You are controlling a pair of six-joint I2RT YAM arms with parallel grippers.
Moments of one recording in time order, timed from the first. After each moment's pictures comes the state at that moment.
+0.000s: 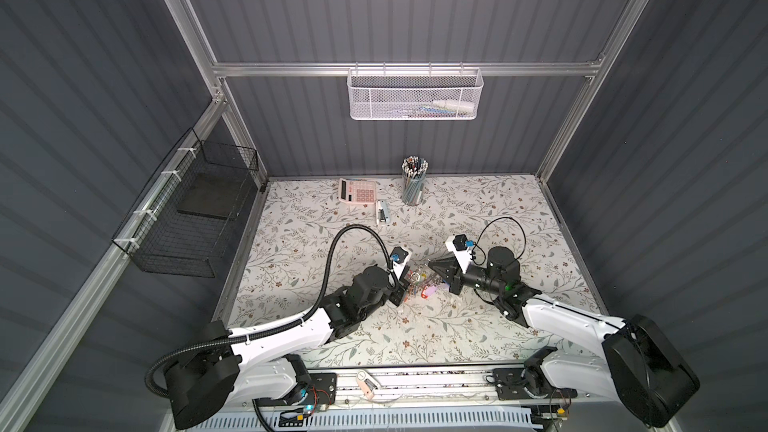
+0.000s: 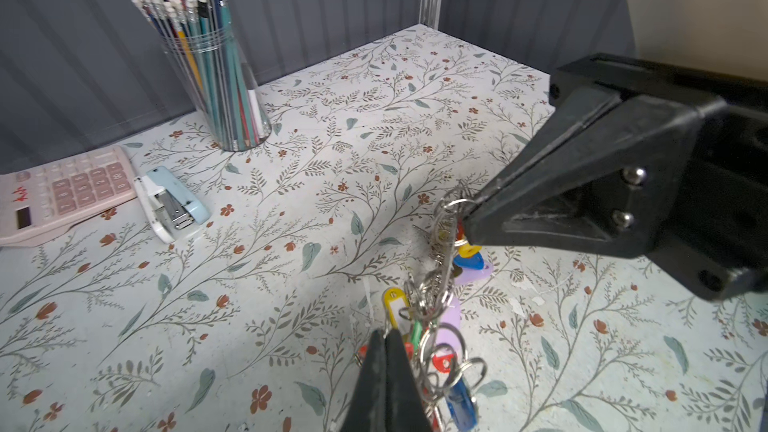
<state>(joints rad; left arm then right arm) -1.00 1.21 0.57 0.26 -0.20 -0.07 0.51 1.22 0.40 0.56 -0.60 0.10</state>
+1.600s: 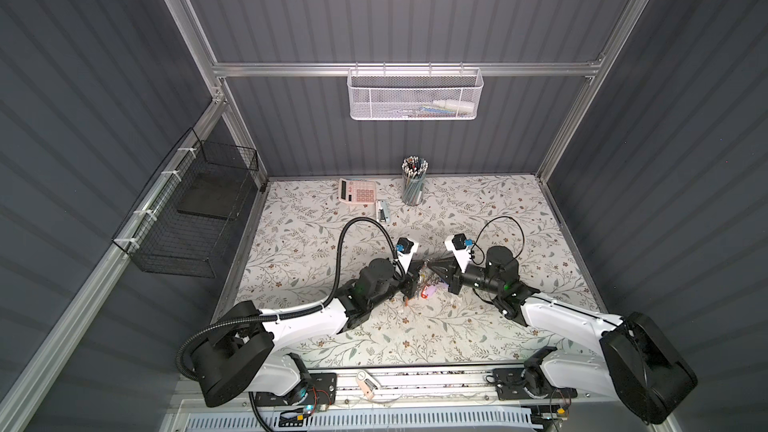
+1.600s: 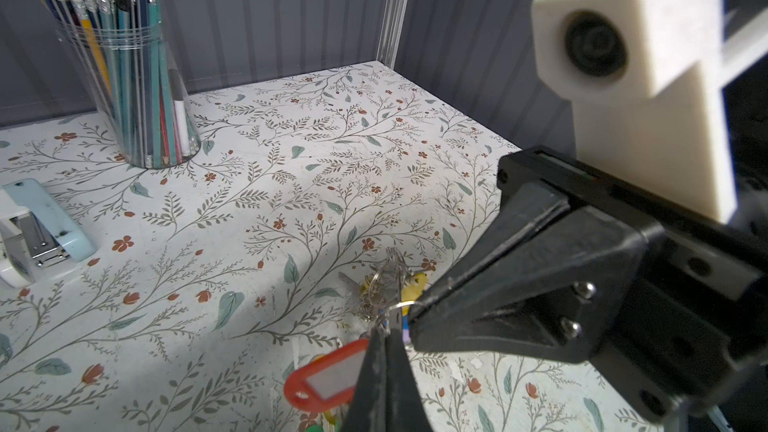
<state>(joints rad) -0.95 1.37 0.61 0.49 -0.05 -0.23 0.52 1.23 0.41 0.56 -0.60 0.13</state>
